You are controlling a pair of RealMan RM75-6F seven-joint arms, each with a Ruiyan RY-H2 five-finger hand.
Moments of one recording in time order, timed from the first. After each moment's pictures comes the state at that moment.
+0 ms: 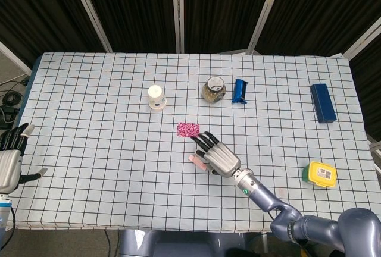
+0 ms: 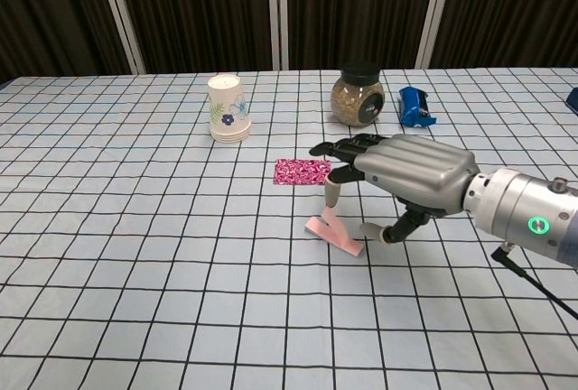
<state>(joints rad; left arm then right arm) -0.15 -1.11 -0.09 -1.73 1.33 1.41 0.13 0.72 -1.70 0.05 -1.22 -1.59 1.02 -0.12</state>
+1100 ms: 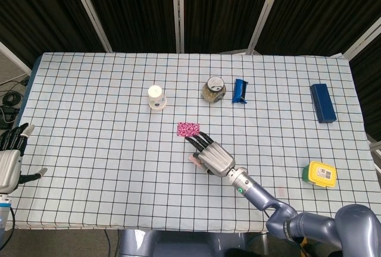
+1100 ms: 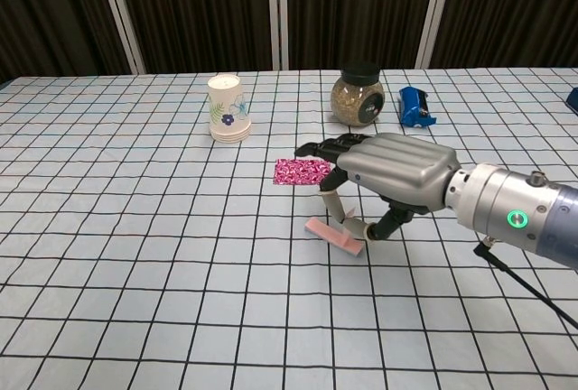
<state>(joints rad) -0.15 -1.10 -0.10 -1.74 1.33 1.41 0.12 0.76 -1.70 0.07 -1.25 -1.55 0.98 -0.15</state>
